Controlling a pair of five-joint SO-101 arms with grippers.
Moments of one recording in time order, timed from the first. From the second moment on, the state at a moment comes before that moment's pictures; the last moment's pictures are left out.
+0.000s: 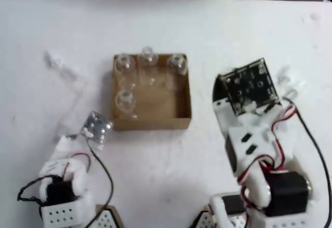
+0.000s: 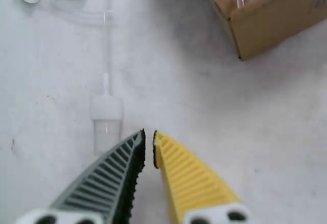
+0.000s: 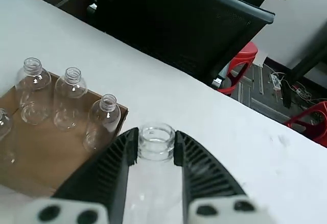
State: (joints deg) left arm -16.6 -104.0 97.1 66.3 -36.9; right arm -10.1 -62.3 21.7 69.8 23.5
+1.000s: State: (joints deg) left arm -16.6 -104.0 97.1 66.3 -36.9; right arm -22.8 -69.2 71.4 -7.5 23.4
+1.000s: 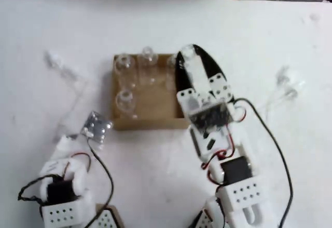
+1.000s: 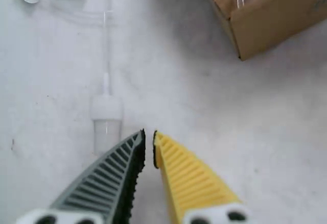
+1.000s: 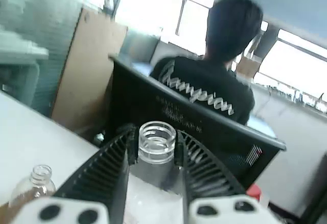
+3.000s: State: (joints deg) left arm -16.6 -104.0 97.1 66.3 -37.0; right arm -22.7 -64.7 96.0 -19.4 -0.3
